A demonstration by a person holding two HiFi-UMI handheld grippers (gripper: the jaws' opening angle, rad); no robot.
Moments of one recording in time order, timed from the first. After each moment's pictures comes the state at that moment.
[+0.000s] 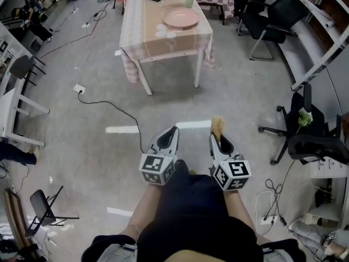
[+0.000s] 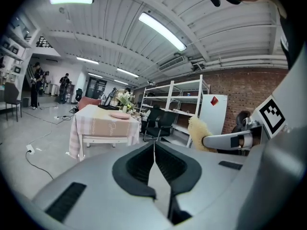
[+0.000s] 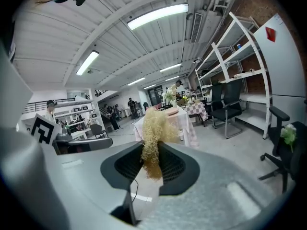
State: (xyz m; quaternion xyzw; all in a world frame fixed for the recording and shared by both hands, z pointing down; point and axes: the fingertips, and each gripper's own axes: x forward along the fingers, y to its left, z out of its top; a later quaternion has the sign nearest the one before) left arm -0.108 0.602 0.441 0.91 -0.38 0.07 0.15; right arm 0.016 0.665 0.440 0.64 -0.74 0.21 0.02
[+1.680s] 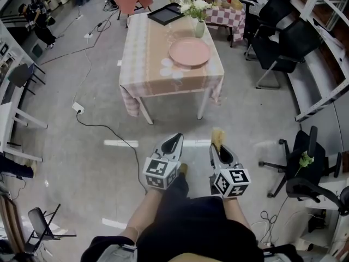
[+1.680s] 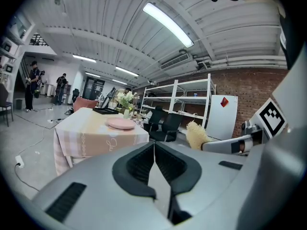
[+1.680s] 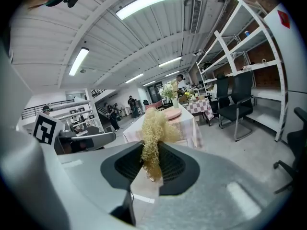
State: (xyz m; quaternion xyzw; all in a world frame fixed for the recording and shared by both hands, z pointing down) left arm -0.052 0.377 0.426 0.92 -0.37 0.07 0.15; right arm 0.062 0.443 0.437 0.63 -0.74 0.23 0.02
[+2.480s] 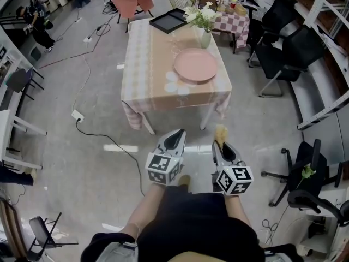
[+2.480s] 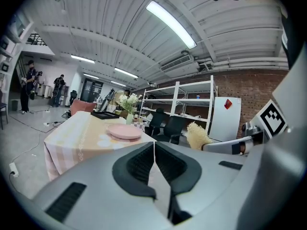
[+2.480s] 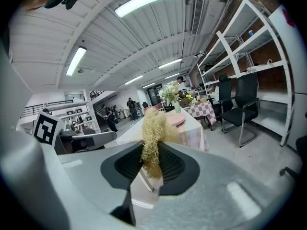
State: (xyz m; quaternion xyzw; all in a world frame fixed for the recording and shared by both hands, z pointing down) left arm -0.048 0.265 0.413 0.92 -0.36 0.06 0.14; right arm 0.064 0.335 0.426 0.64 -0.74 0.22 0.01
